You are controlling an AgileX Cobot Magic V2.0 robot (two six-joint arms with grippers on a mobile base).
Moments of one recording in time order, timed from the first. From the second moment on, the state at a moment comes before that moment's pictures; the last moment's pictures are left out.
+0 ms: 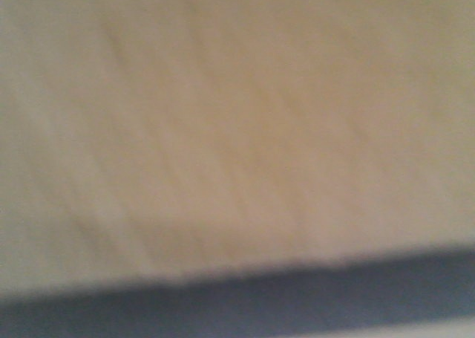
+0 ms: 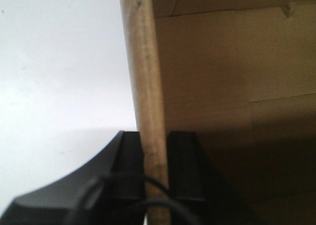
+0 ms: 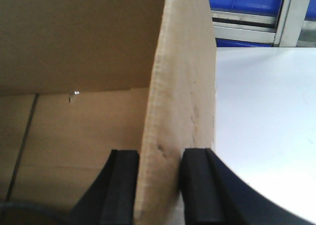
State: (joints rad) left arm -0.38 0.54 -0.91 -0.01 1.10 -0.19; right arm -0.08 0.43 -1.07 0.32 1.11 -0.06
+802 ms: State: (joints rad) left arm -0.38 0.54 -0.90 -0.02 1.05 -0.19; right arm -0.08 0.43 -1.07 0.32 1.07 -0.07
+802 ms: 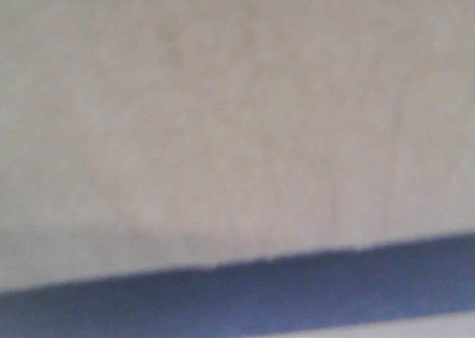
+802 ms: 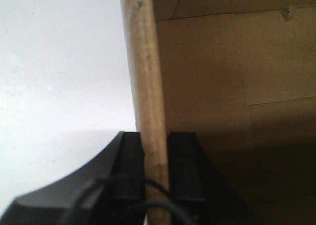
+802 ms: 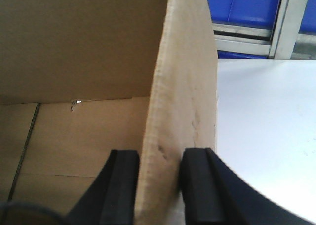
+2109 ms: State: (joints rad) left arm -0.24 1.30 -1.20 -0.01 0.97 -0.16; right arm -0.08 1.22 -1.18 0.31 1.06 -0.23
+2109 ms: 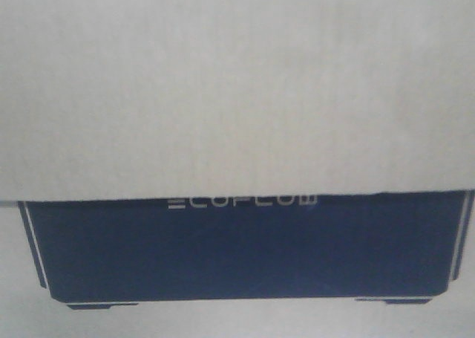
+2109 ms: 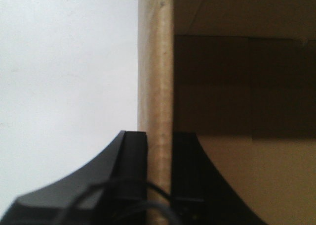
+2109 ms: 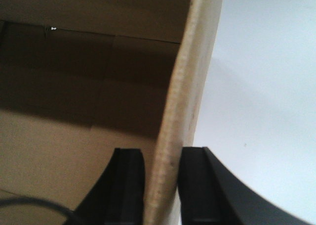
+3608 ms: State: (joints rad) left arm -0.23 0.61 -1.00 0.13 0.90 -0.12; right arm -0.08 0.71 -1.03 0.29 0.99 -0.25
